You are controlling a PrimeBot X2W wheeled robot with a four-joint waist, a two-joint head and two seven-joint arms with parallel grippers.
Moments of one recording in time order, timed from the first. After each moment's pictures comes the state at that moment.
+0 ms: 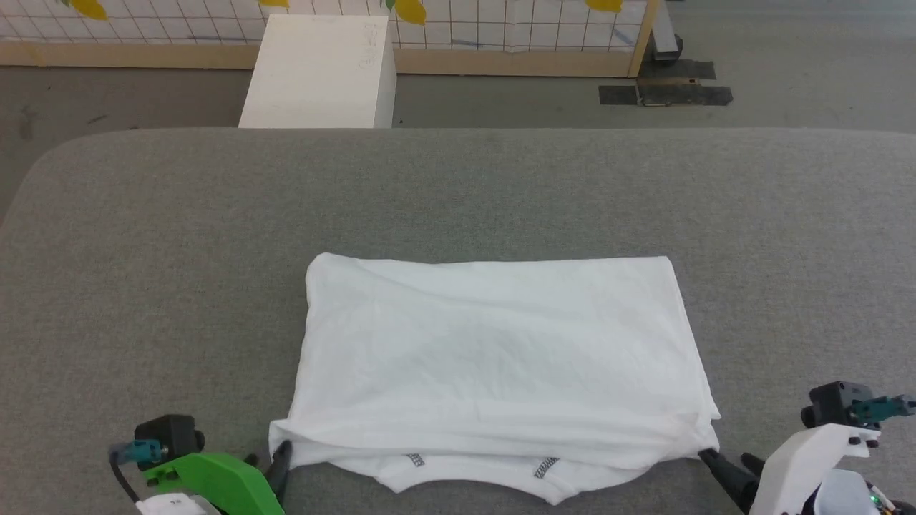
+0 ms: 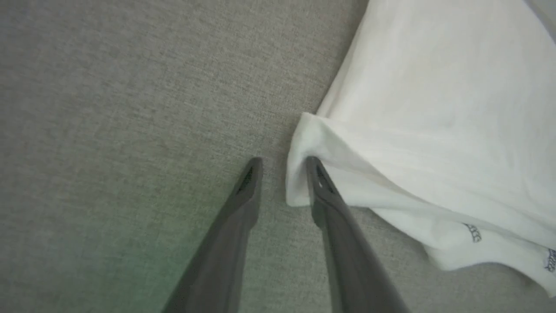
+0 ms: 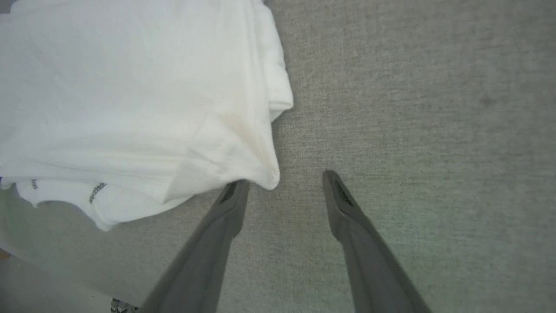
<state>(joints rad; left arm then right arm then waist) 0.07 0.41 -0.31 0.02 -0.87 0.29 0.27 0.10 -0.05 -0.18 -0.04 0.42 0.13 0.81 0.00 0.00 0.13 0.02</state>
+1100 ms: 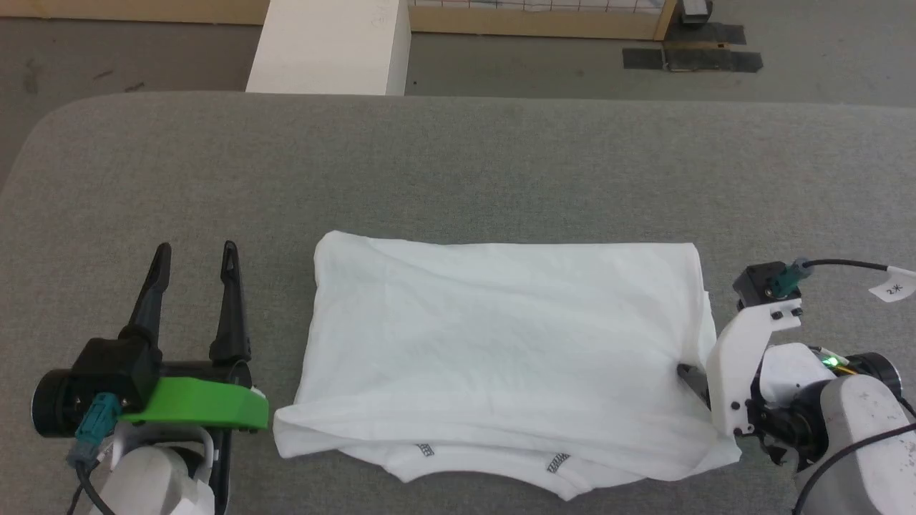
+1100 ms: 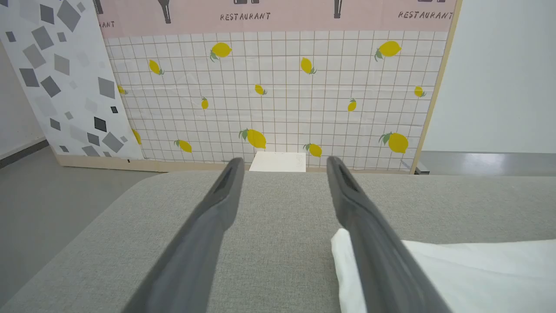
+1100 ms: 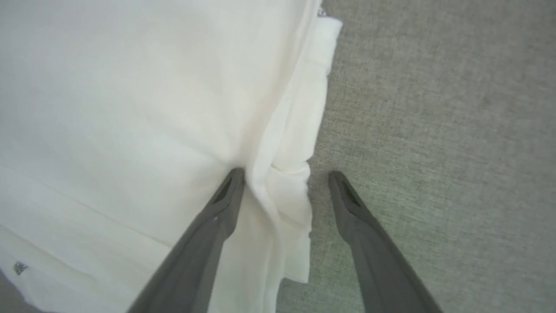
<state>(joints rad) -0.10 0.37 -0.20 -0.08 -0.38 0.18 -0.25 -0.27 -0.16 0.01 0.21 0.22 0.13 0.93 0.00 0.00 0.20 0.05</state>
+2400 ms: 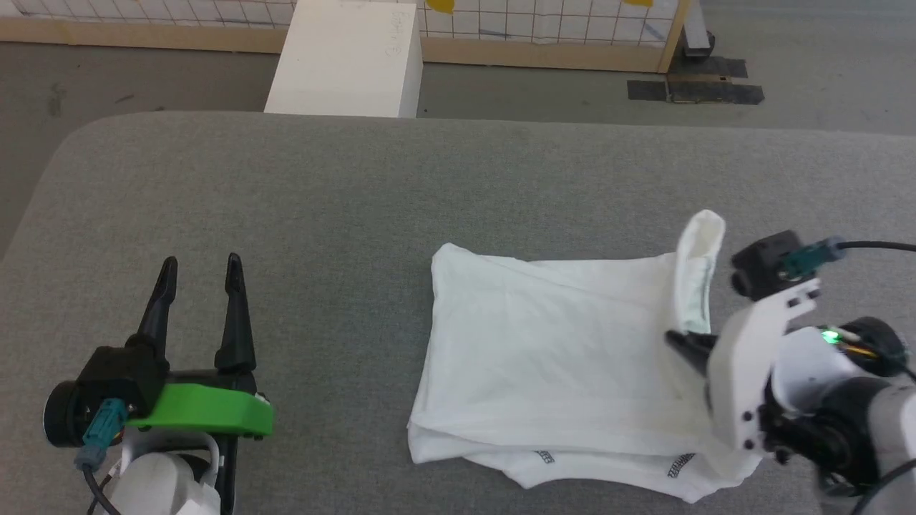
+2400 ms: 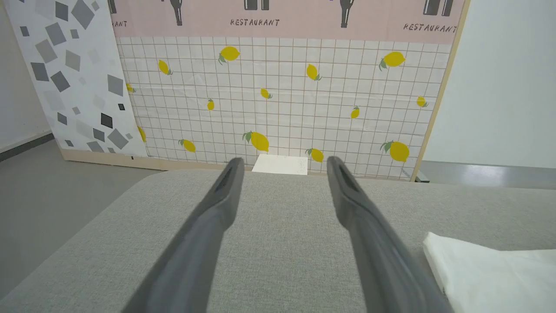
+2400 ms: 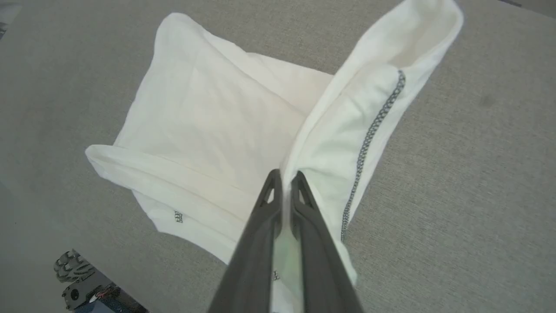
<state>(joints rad) -0.09 0.28 -0.11 -0.02 -0.33 0.09 -0.26 -0.19 -0.24 0.10 -0.25 0.44 0.13 1.06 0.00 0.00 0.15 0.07</state>
